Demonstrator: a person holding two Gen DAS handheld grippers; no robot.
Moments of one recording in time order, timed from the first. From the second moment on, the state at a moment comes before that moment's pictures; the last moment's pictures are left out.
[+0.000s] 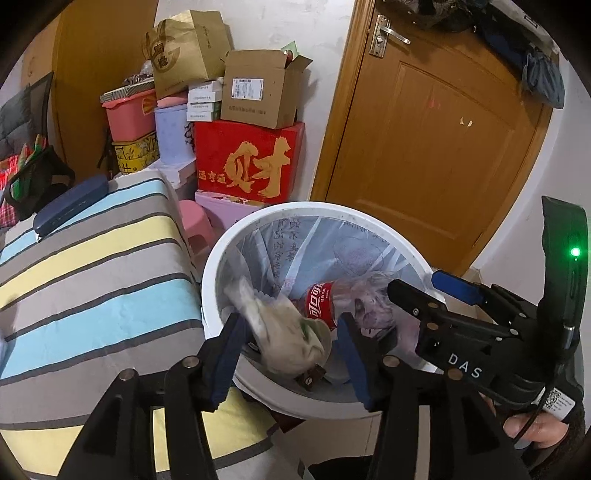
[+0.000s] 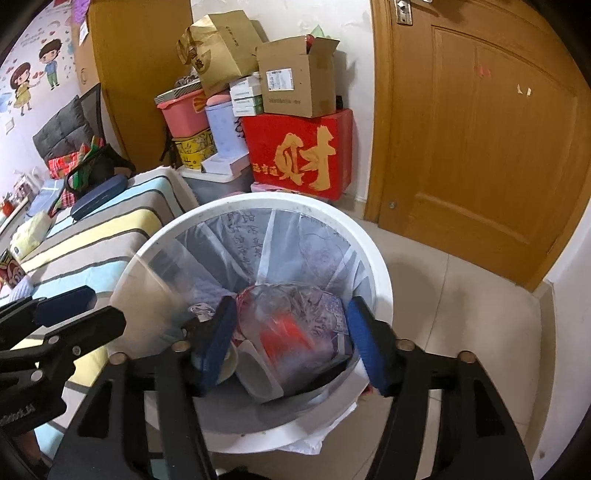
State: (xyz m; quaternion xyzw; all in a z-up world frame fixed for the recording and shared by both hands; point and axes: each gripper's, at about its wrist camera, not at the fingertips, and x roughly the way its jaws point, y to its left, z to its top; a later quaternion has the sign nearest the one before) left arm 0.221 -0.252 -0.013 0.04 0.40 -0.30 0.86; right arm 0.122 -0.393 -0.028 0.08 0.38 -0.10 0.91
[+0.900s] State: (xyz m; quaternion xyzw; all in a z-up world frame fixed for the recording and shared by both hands) left arm 0.182 -0.188 0.020 0.02 0.36 -0.25 0.90; right arm 0.105 -0.360 -0.006 0.09 0.35 -0.09 0.93
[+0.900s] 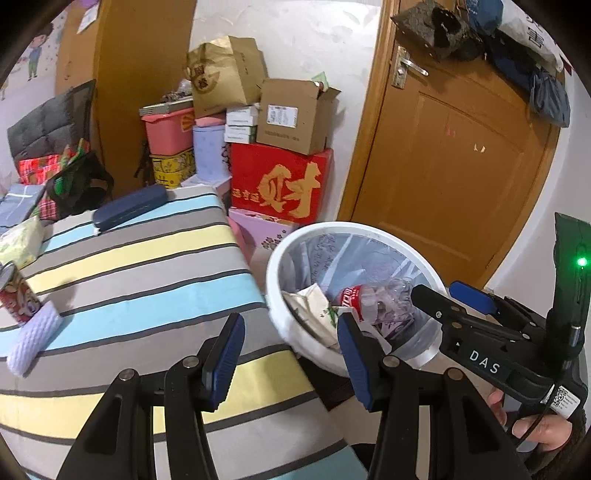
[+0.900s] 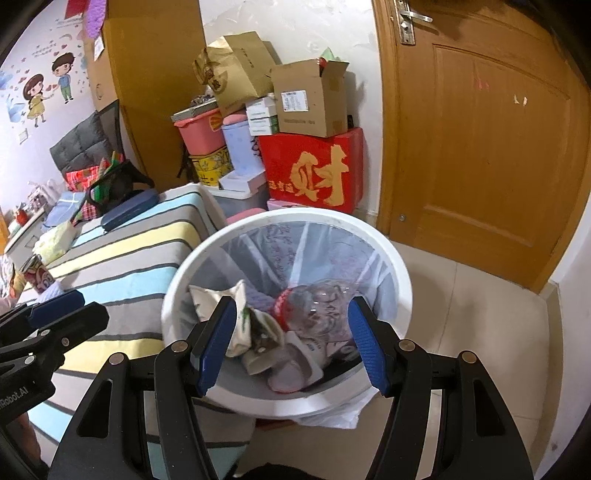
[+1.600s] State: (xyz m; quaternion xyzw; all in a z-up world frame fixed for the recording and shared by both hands) left arm 0.149 -0.027 0.030 -0.02 0.34 -0.12 0.93; right arm 0.116 -0.269 -0.003 0.07 0.34 0.00 0.94
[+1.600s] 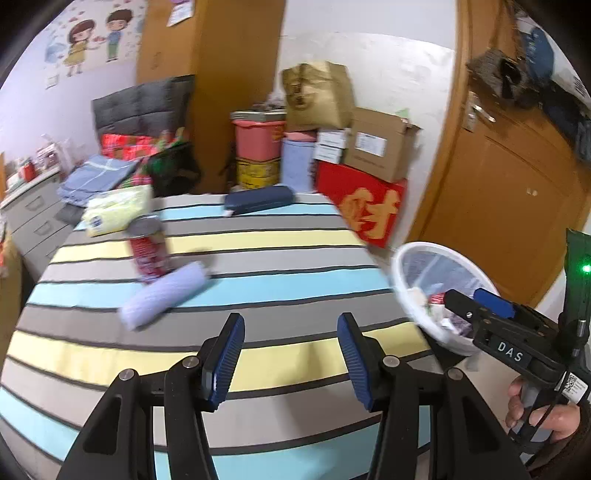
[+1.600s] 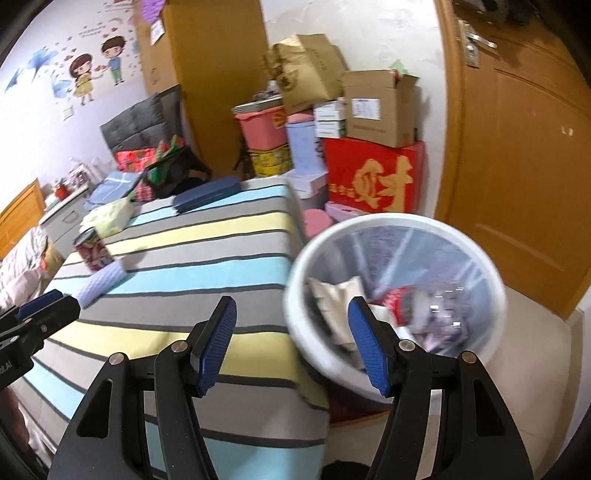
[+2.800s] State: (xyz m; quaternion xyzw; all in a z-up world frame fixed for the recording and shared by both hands) left arm 0.157 0.186 0.008 -0.08 0.34 -0.01 0.94; right arm 0.185 -0.054 -0.028 0.05 0.40 0.14 0.90
